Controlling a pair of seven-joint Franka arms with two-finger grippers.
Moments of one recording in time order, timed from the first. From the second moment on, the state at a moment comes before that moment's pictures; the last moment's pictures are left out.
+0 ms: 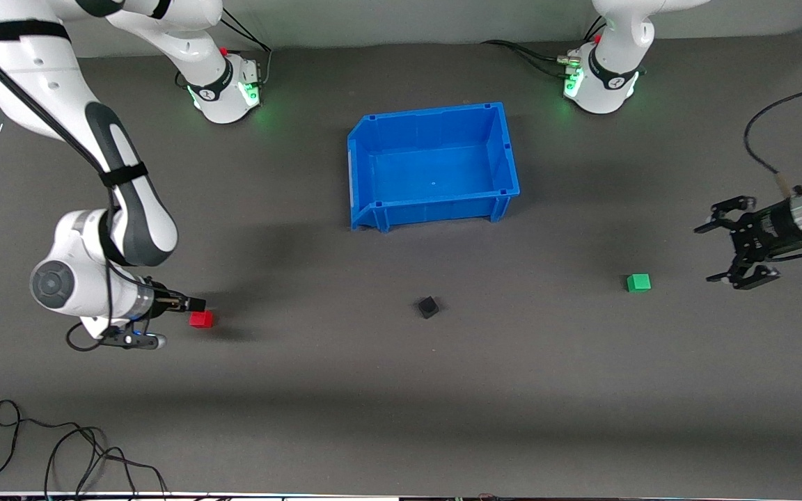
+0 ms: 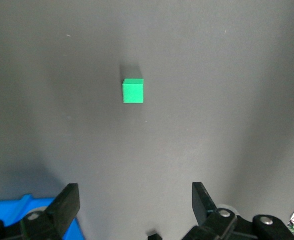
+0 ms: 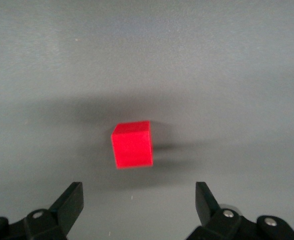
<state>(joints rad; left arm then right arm) 0.11 0.11 0.06 -2.02 -0.43 2.07 -1.22 -0.02 0.55 0.03 -1.81 0.01 2.24 0.12</state>
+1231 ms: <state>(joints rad) 0.11 0.40 0.05 -2.26 -1.04 2.53 -0.48 -0.03 0.64 0.03 -1.80 0.01 2.35 0.13</state>
